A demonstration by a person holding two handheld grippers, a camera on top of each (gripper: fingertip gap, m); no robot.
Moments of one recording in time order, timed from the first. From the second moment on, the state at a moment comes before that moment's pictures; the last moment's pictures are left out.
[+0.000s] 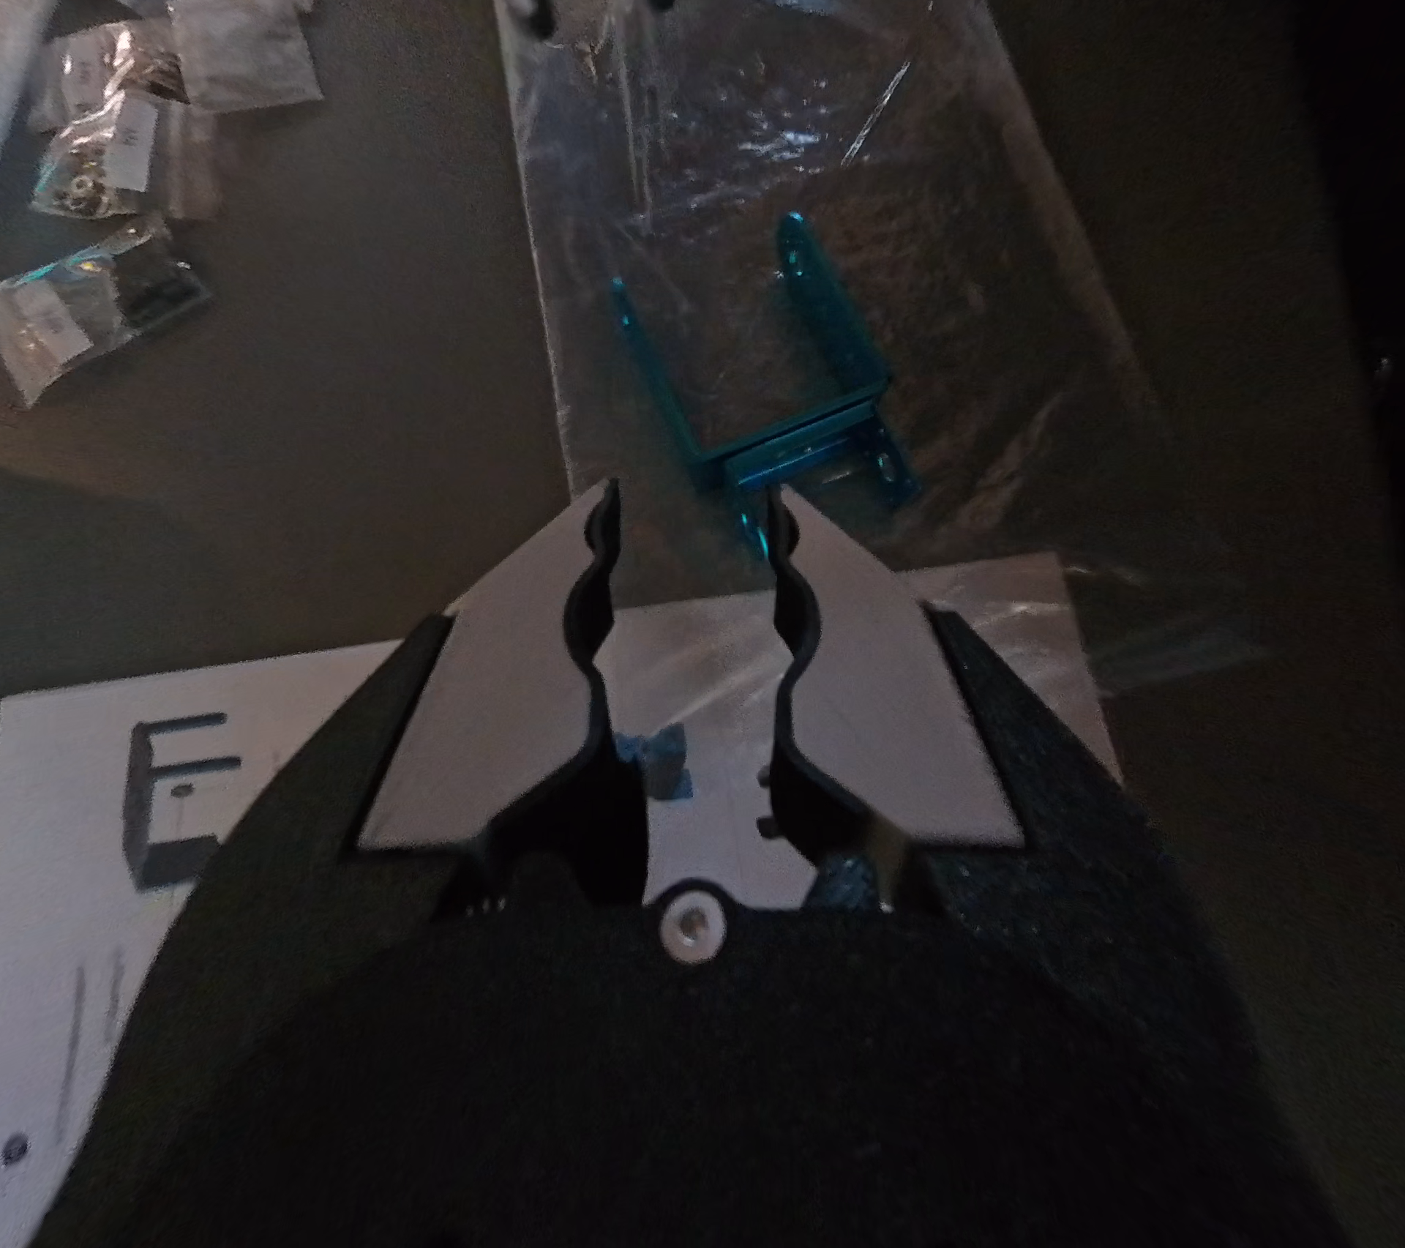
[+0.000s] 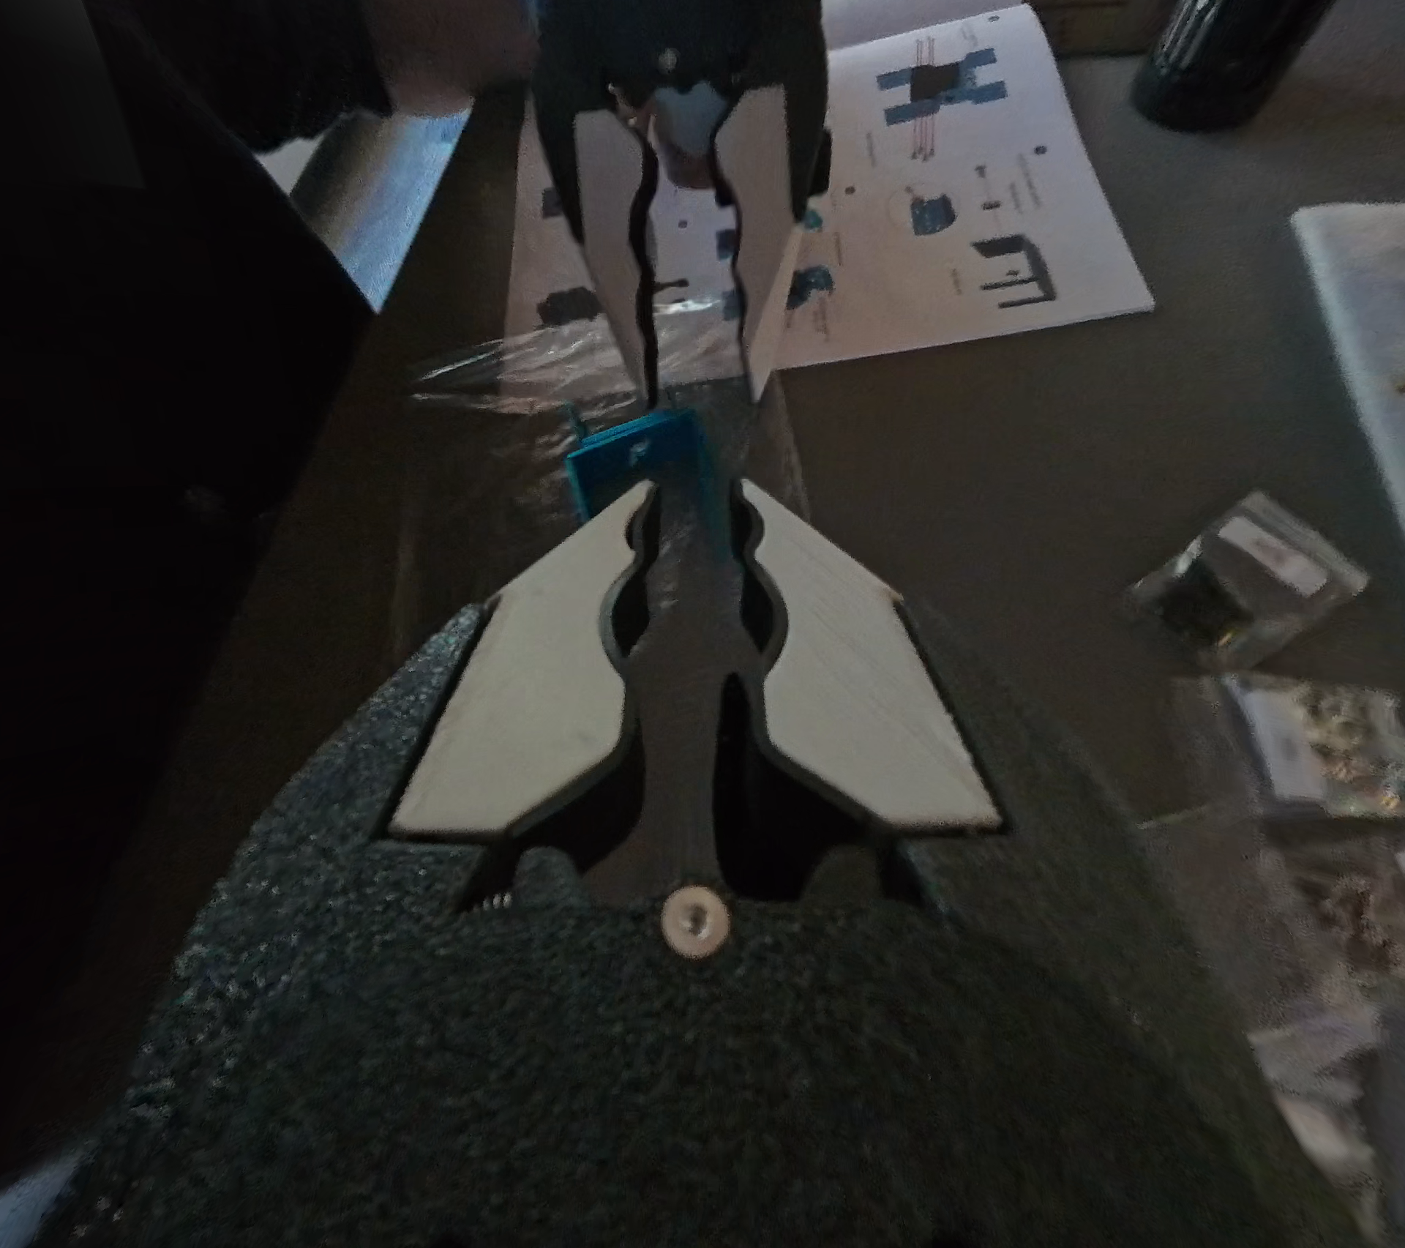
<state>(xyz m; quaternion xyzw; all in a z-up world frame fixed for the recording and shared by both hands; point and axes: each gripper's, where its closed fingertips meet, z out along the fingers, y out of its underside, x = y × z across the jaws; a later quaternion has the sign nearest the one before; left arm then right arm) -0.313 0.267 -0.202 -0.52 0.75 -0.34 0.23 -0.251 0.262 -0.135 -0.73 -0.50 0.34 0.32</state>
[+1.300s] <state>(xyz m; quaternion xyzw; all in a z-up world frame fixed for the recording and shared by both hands) -0.346 0.148 -0.120 -0.69 0.42 -0.35 0.48 -0.223 0.254 -0.131 -0.70 -0.56 0.34 0.28</state>
